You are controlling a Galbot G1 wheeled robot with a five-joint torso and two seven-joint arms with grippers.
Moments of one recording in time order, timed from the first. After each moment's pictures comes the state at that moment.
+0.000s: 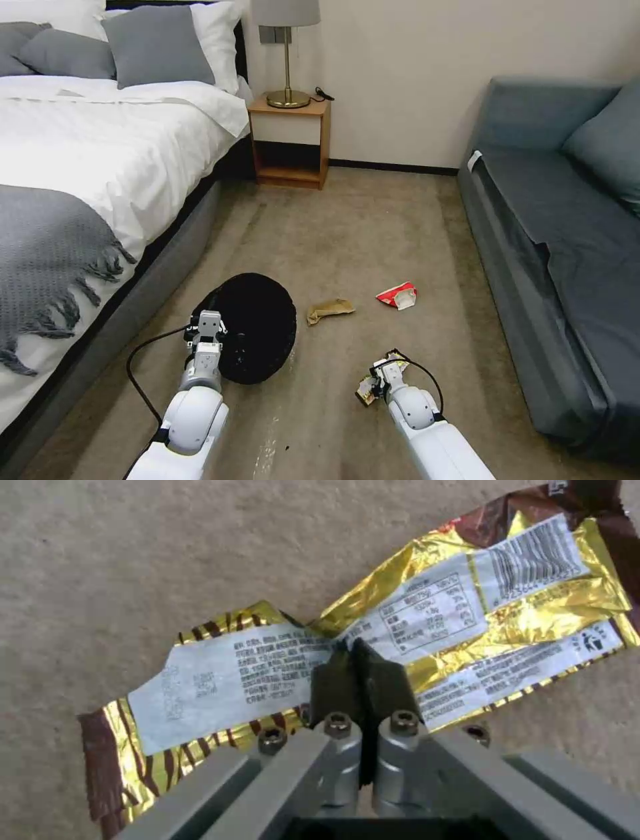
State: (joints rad) left arm 1.31 -1.28 -0.36 -1.82 0.04 0.29 -0.37; right arm -1.05 1.40 0.22 1.17 0.00 -0.56 0.01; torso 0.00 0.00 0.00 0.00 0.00
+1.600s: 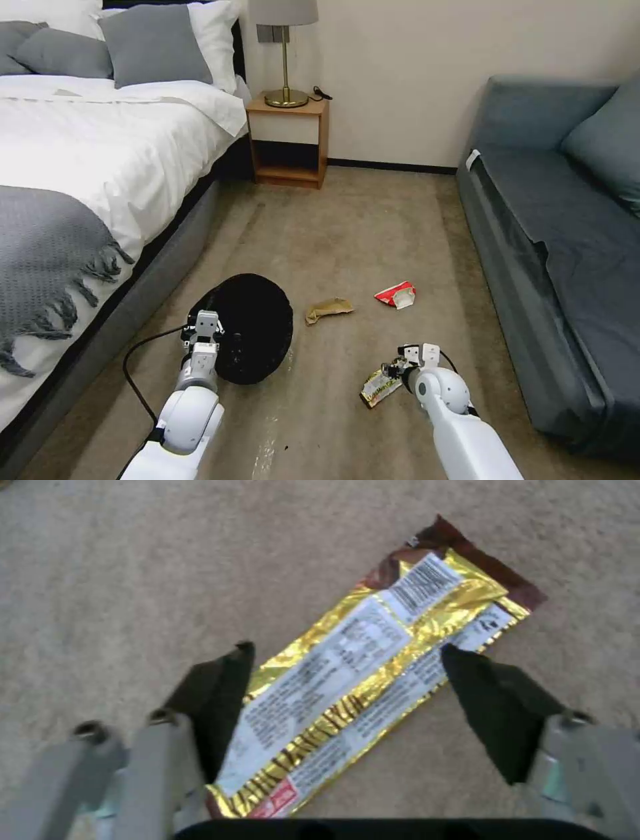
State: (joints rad) left arm 1.30 -1.26 -0.36 -1.81 0.03 0.28 -0.36; right arm -1.09 1.39 0.41 1.39 0.56 -0.74 0.21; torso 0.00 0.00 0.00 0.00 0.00
